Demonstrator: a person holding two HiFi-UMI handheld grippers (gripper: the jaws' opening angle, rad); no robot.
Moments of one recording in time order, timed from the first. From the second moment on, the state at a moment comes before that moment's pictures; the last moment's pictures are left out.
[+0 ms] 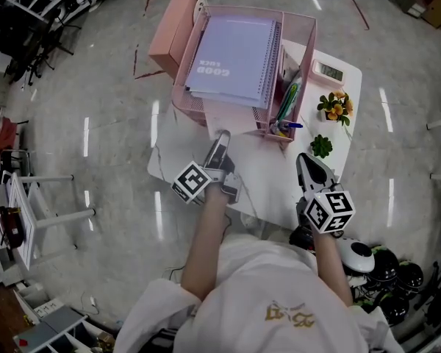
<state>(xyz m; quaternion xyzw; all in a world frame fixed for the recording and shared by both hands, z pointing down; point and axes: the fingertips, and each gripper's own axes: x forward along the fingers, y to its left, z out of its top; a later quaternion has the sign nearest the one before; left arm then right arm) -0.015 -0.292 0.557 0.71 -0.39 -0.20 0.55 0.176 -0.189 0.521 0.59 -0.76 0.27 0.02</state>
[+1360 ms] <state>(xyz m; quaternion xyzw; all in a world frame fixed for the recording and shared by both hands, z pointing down) -0.018 -0.191 0.467 0.87 -0.38 -0.05 0.31 0.140 -0.119 0.456 0.61 -0.77 0.19 -0.01</state>
